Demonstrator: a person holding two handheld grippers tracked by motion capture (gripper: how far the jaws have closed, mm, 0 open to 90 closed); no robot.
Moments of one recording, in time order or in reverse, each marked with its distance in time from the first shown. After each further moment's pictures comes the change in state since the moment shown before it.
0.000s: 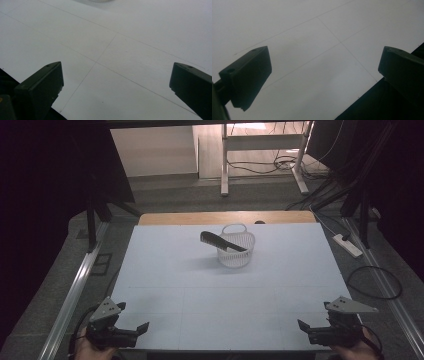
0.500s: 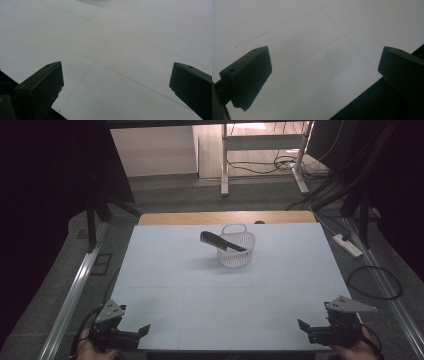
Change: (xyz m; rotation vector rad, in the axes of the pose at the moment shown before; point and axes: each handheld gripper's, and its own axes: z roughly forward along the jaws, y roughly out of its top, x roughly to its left) left arm -0.002 -0.001 0.002 0.036 0.027 -0.010; right arm 0.000 0.001 0.001 0.016 -0.011 0.010
